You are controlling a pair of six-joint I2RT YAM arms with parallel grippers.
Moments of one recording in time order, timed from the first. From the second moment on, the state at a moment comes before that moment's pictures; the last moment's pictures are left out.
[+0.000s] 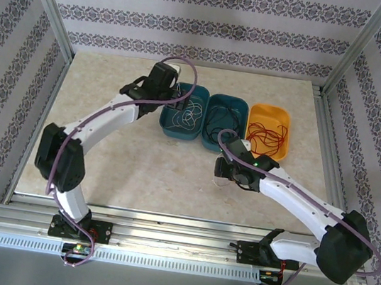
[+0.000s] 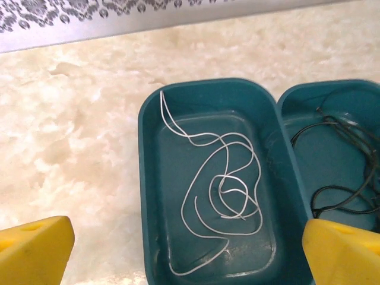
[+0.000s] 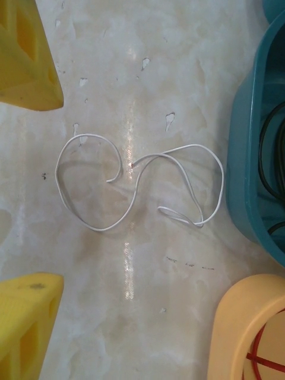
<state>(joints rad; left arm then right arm) -0.46 1.69 1.47 -0.47 -0.18 -0.22 0.70 1.25 0.86 -0.77 0.25 0.68</state>
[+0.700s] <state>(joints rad) -0.46 1.10 0.77 -0.07 -0.24 -0.27 0.71 1.37 0.90 -0.76 0.29 0.69</state>
